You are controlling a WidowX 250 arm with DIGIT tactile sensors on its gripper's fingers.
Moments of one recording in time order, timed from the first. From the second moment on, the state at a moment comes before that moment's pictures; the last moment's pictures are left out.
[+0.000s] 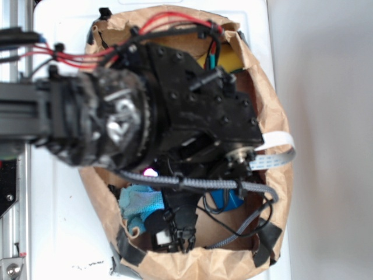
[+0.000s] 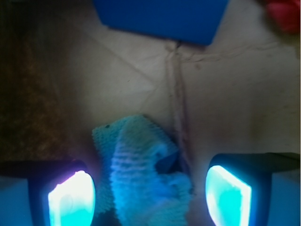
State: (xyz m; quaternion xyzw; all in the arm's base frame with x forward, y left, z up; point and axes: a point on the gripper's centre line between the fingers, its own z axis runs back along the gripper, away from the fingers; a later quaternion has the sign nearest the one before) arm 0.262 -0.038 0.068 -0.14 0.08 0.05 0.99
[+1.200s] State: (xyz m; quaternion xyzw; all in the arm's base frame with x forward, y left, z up) arm 0.260 -0.024 0.074 -0.10 0.09 -0.03 0.99
